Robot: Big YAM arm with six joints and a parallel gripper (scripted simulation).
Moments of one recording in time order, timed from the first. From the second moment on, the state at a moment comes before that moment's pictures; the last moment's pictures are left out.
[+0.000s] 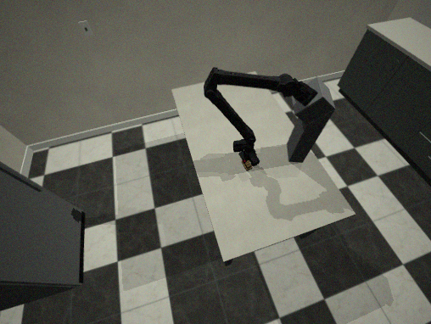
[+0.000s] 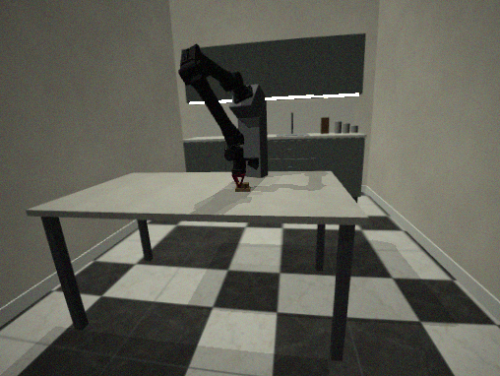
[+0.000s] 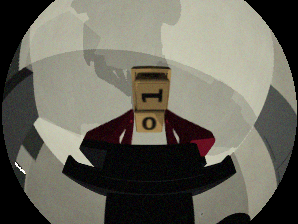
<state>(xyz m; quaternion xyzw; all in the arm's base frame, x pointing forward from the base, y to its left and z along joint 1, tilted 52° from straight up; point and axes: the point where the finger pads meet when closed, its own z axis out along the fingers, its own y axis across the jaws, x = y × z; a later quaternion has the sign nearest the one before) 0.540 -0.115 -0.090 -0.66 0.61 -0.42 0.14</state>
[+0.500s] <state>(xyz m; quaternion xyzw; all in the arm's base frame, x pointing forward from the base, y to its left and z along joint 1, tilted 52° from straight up) 0.540 -0.115 -0.090 -0.66 0.61 -0.42 0.14</state>
